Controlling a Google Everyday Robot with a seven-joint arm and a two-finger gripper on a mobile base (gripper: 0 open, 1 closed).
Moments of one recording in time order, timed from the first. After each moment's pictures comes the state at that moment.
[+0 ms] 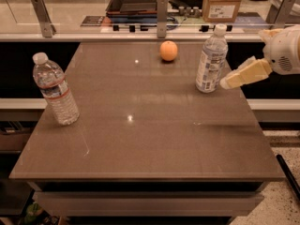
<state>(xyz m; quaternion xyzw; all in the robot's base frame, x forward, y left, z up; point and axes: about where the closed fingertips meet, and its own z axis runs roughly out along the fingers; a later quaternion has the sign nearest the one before) 0.579 -0.240 0.955 -0.41 0.78 0.03 0.47</state>
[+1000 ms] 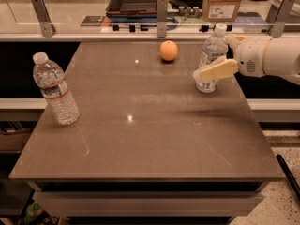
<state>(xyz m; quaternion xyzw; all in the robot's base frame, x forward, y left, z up) 0.633 -0.177 0.934 -0.39 0.72 0.17 0.55</state>
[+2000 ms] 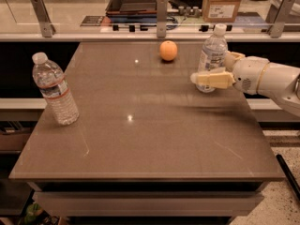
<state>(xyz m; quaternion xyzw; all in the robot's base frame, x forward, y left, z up) 0.629 -0.177 0.907 -0.33 0.68 0.24 0.61</state>
